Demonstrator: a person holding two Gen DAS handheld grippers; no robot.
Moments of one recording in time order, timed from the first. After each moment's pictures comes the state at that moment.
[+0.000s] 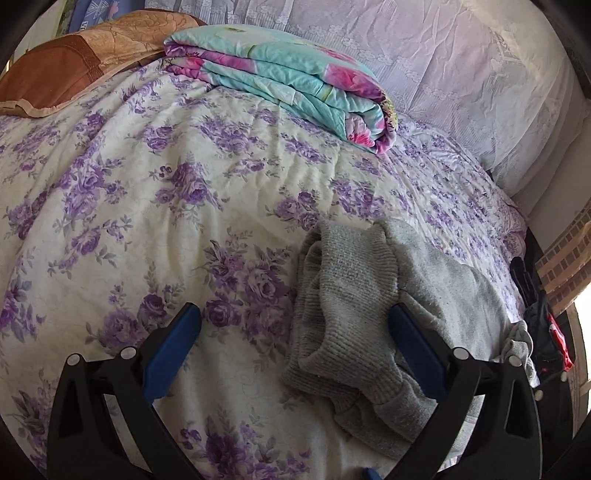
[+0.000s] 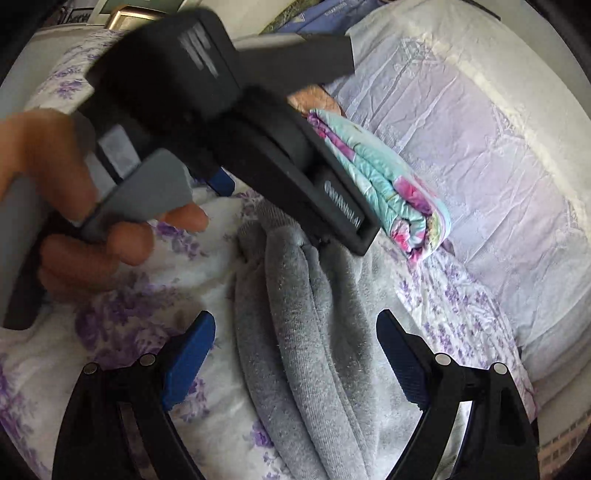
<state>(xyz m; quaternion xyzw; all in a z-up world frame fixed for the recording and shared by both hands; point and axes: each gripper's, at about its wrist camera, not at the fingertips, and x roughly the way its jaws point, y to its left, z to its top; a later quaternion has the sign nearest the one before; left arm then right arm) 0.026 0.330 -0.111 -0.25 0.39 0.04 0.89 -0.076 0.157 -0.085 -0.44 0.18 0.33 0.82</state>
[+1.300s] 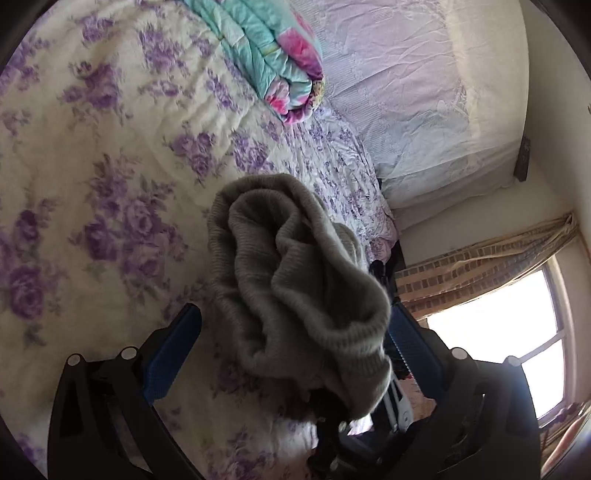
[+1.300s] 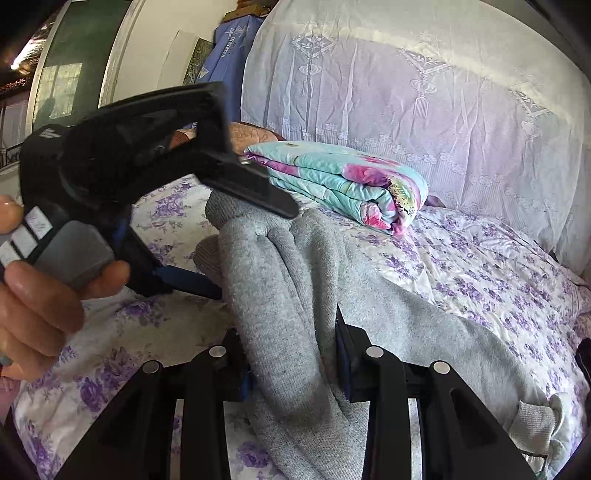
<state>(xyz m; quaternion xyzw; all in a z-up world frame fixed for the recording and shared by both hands) 0.034 0.332 -0.117 -0.48 0.37 -0.20 0.77 -0.038 0.105 -0.060 -0.21 0.20 0.34 0.90</state>
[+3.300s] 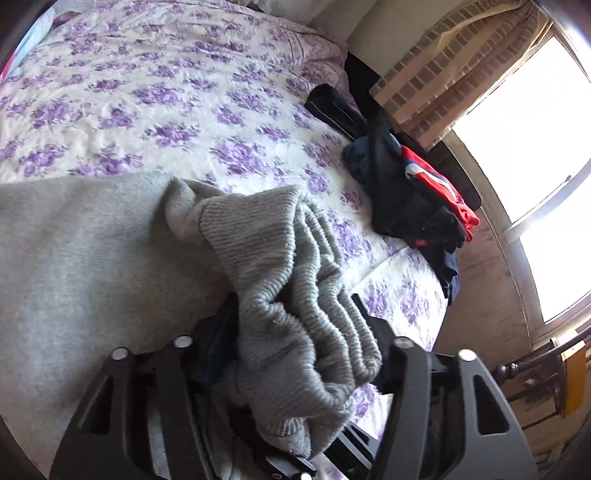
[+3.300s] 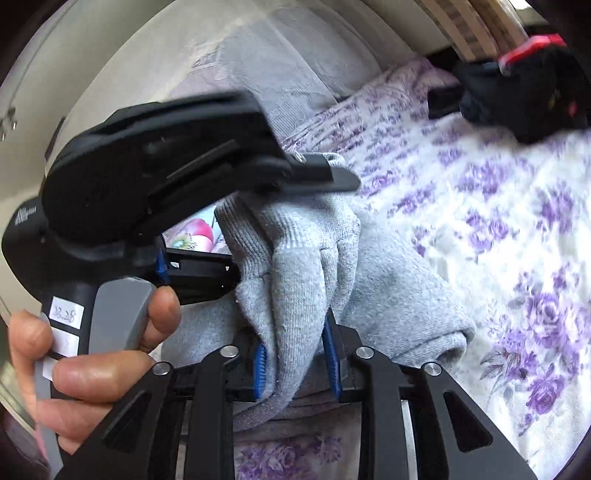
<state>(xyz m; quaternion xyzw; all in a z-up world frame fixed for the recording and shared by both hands) 0.135 -0.077 -0.060 -0.13 0.50 -0.34 0.79 0.018 -0.227 -0.100 0.28 0.26 0.15 0.91</state>
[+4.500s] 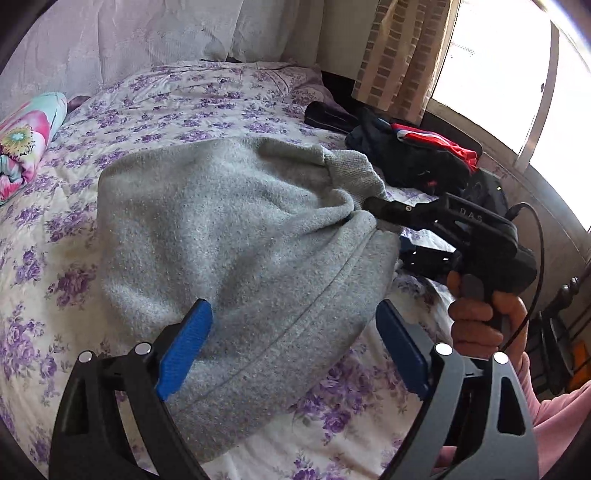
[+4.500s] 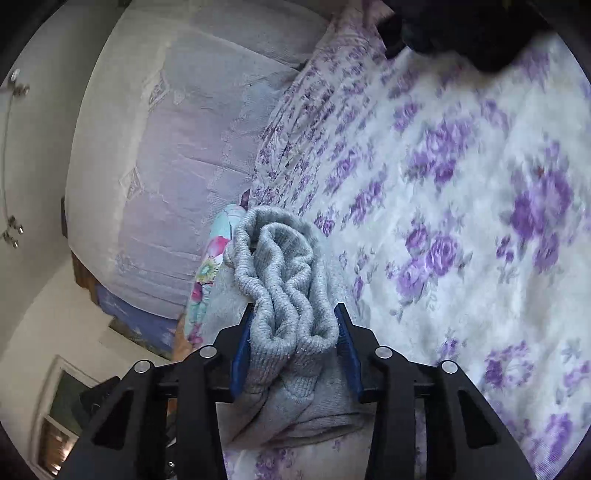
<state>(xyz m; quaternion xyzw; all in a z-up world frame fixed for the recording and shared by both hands) 0.024 -0.013 -0.075 0.01 0.38 -0.31 0.87 0.055 -0.331 -0.117 0.41 0.31 0.22 0.83</state>
